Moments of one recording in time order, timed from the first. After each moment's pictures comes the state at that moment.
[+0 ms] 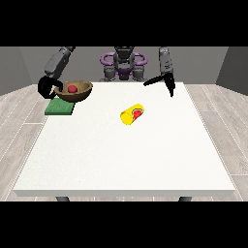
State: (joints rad) left arm -0.51 0.11 0.13 -1.10 -0.23 0.16 -0.37; right arm -0.63 -0.51 -0.37 -0.59 -0.29 0.20 0.03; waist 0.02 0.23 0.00
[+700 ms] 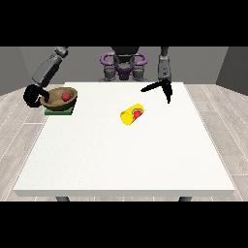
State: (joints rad) left arm -0.55 0.10 0.05 -1.39 -0.29 0.21 -0.31; right arm -0.66 -0.75 -0.47 -0.42 -0.30 0.35 -0.22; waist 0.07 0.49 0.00
